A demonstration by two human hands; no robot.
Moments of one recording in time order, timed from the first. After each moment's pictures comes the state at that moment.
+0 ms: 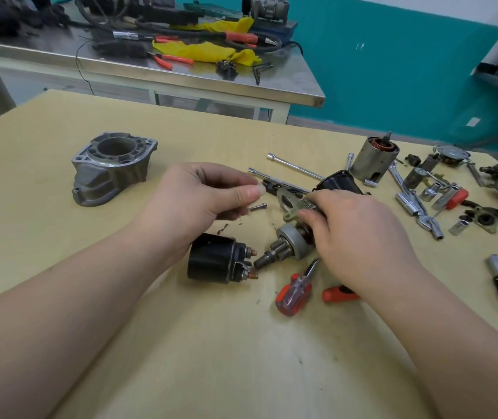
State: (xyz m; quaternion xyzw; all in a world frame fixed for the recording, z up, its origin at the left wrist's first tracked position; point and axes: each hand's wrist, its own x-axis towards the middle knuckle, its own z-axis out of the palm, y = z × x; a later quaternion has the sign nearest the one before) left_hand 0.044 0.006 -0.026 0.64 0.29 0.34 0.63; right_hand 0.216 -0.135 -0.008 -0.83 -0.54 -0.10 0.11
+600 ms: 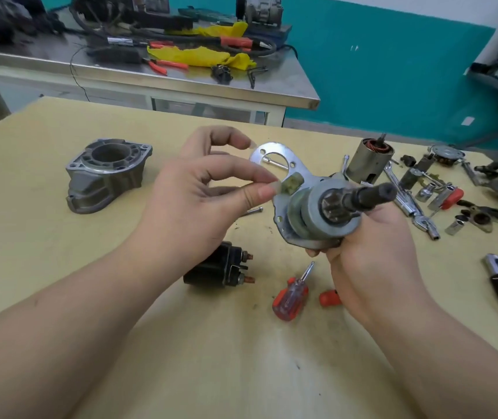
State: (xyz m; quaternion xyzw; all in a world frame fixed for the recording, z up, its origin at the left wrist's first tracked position) left_hand 0.041 -0.023 -0.004 0.73 0.19 0.44 0.49; right_hand 0.202 -0.145 -0.018 -0.59 -0.36 0.24 0.68
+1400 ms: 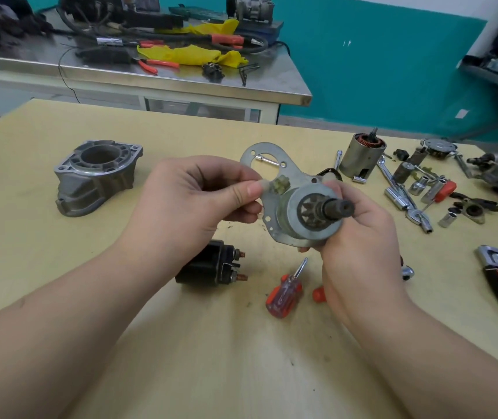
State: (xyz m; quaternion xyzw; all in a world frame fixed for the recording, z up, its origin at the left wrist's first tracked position) left_hand 0.047 -0.025 -0.005 0.65 0.24 0.40 0.59; right_hand 0.186 -0.144 -0.017 -0.62 -0.31 0.20 0.70
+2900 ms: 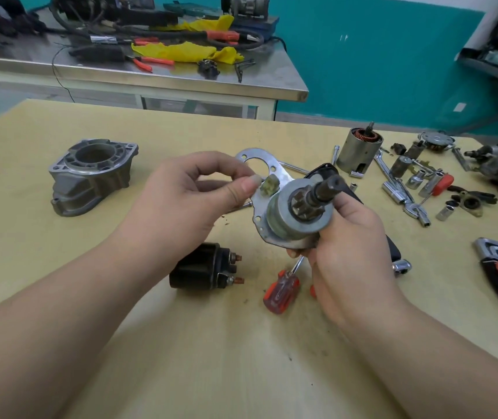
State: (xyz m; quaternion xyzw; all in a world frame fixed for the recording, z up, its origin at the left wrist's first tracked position) left_hand 0.044 -0.020 -0.010 0.71 0.25 0.36 0.55; right_hand 0.187 -0.145 -0.028 -0.59 -0.29 0.27 0.70
